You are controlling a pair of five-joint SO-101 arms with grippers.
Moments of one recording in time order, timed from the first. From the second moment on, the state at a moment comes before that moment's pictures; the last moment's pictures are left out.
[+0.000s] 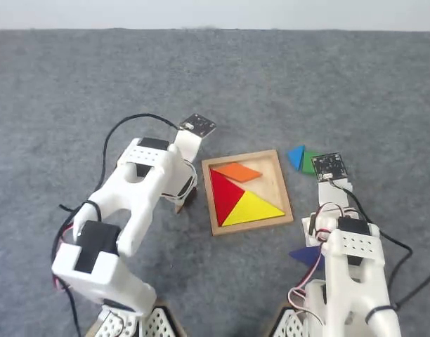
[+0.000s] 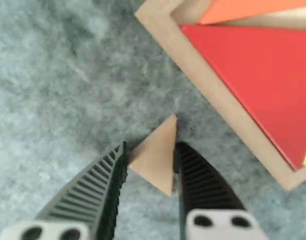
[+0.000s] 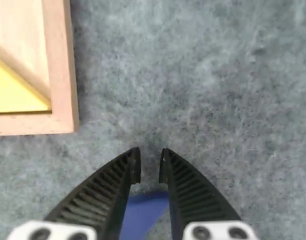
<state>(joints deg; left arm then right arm) 4.7 9.1 31.9 61.9 -16.0 5.9 -41.5 76.0 46.2 17.6</state>
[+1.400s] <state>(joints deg) 5.5 20.0 17.7 72.3 -17.7 5.9 -41.5 76.0 46.2 17.6</state>
